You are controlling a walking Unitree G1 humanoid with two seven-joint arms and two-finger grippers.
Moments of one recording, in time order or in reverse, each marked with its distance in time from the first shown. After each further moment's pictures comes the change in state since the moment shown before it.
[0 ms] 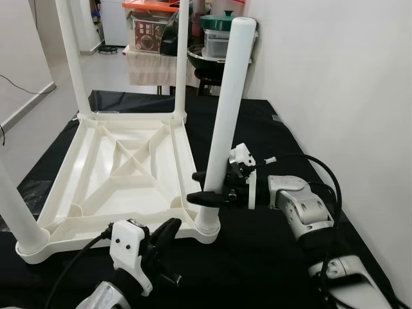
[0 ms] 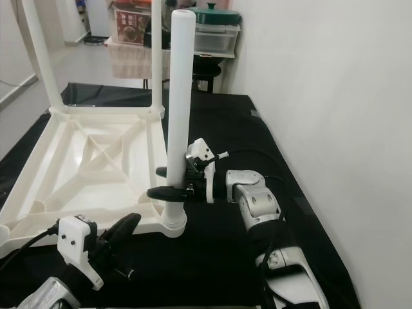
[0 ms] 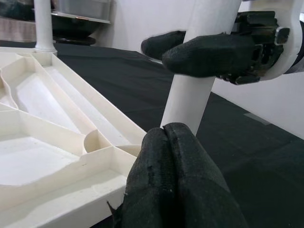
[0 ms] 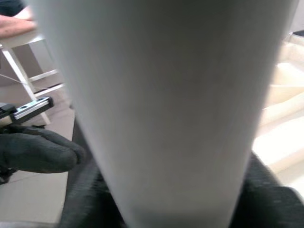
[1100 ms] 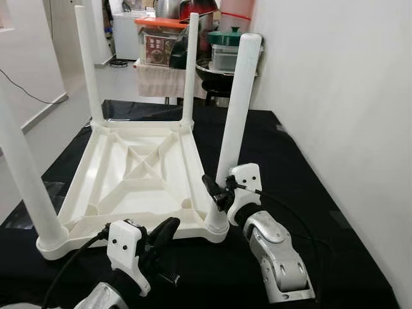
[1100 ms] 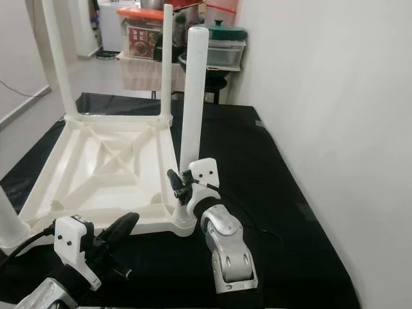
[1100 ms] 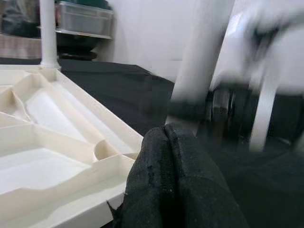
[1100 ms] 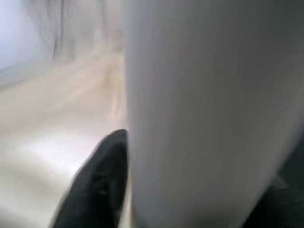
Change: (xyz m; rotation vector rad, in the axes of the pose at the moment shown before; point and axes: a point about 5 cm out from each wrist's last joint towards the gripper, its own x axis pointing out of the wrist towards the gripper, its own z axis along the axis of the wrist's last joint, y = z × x) left arm -0.001 -0.001 0.004 0.001 -0.014 -0.003; right arm 0.029 0.052 -0.056 0.128 0.006 -0.807
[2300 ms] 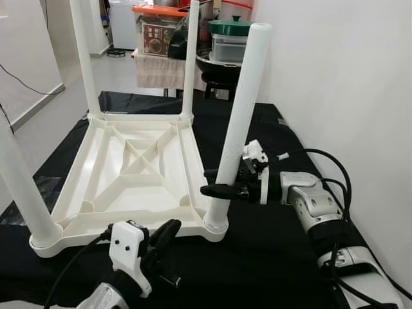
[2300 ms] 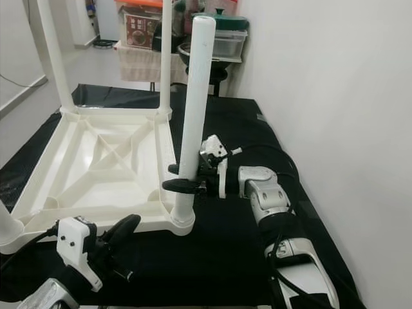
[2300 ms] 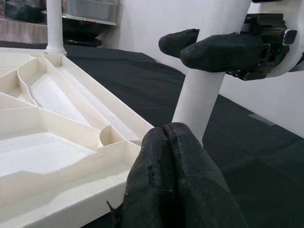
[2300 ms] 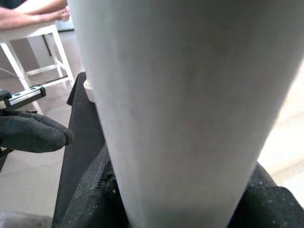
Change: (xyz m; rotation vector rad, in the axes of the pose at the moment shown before) left arm 0.000 0.000 -0.004 -0.007 0.015 0.003; right arm 0.005 -0.072 0.063 -0.149 -0.040 0.775
